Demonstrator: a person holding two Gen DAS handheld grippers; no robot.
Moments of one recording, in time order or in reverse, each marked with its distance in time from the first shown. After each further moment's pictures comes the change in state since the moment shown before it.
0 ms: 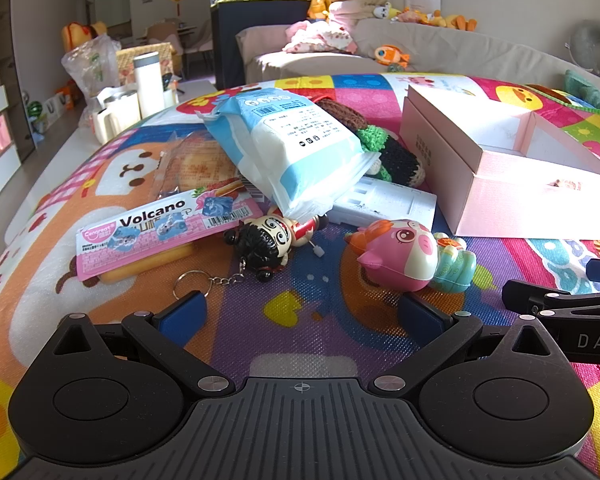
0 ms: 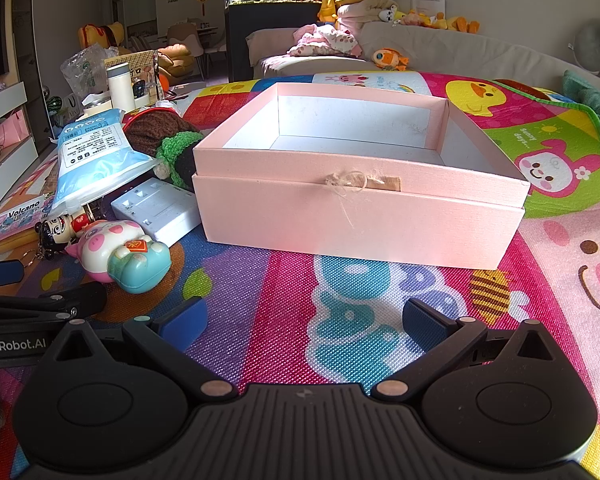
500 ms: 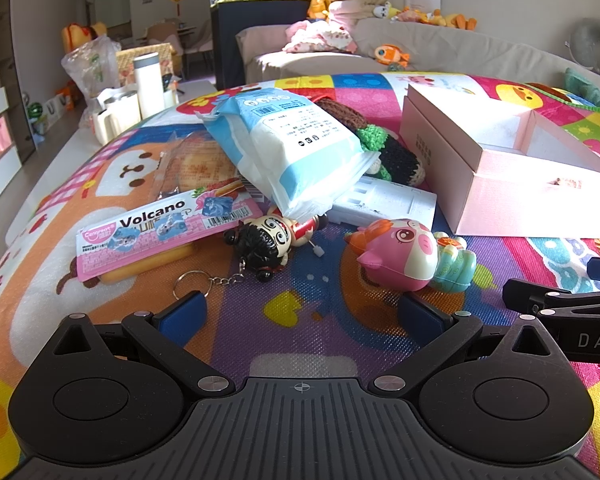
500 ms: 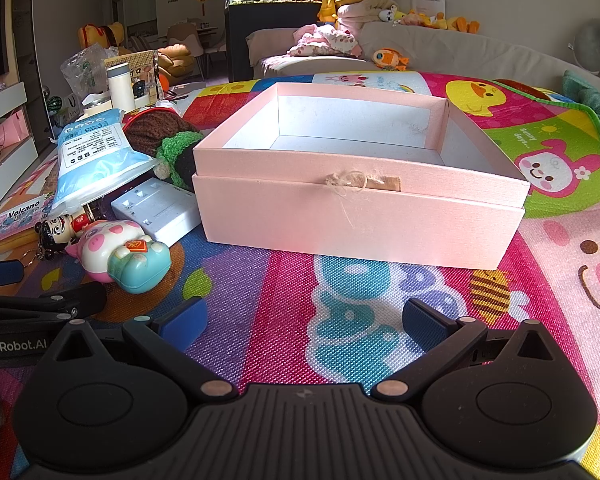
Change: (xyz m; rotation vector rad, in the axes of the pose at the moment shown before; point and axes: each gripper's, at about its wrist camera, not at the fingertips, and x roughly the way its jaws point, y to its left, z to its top) left arm 0.001 -0.001 0.000 0.004 0.001 0.003; right arm 0.000 0.000 0.000 0.000 0.000 0.000
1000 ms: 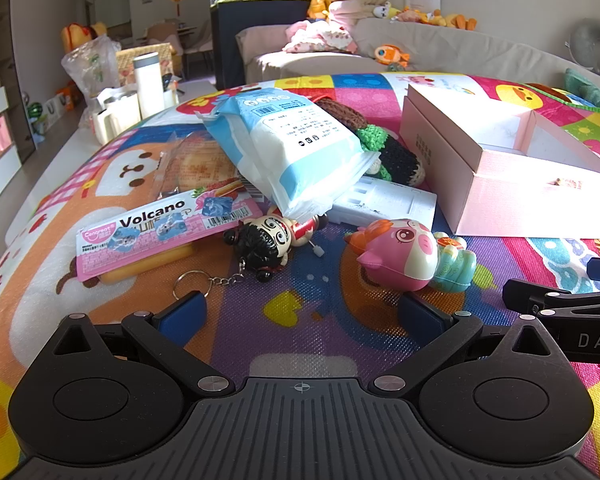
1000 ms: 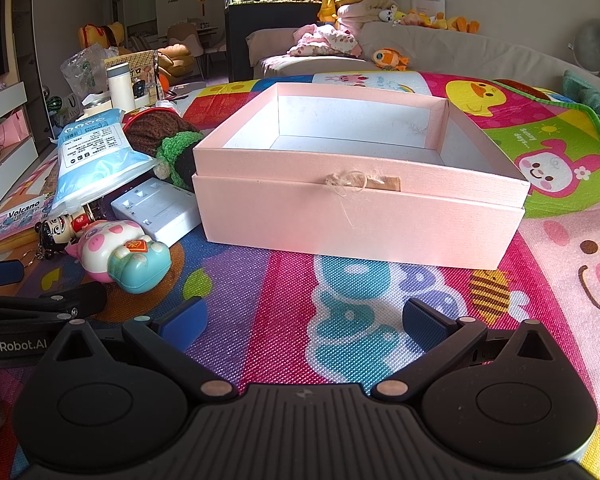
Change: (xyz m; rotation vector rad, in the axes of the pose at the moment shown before) left arm 0.001 0.000 0.000 0.001 0.000 0.000; right arm 0.000 0.000 0.000 0.000 0.000 0.000
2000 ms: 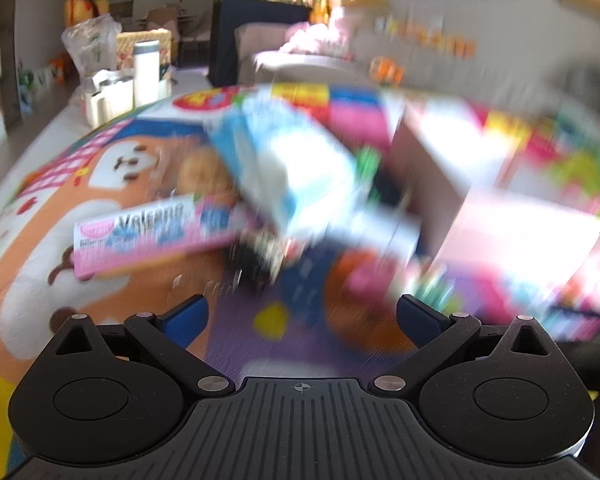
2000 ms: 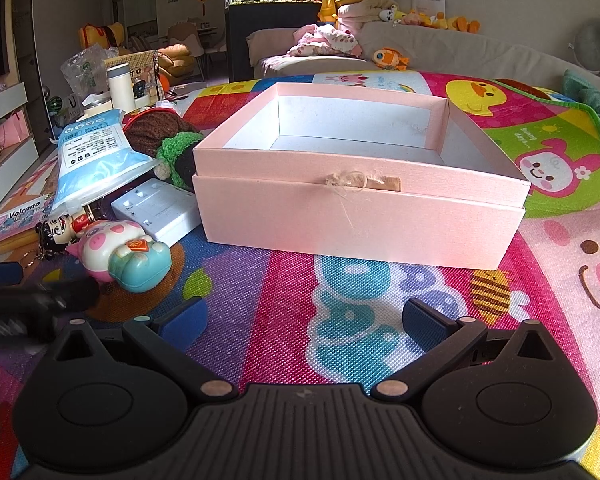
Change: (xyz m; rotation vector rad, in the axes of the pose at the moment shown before) left arm -0.021 0.021 0.016 -0.148 -0.050 -0.131; right arm 0.000 -0.004 -0.001 0.004 0.000 0.005
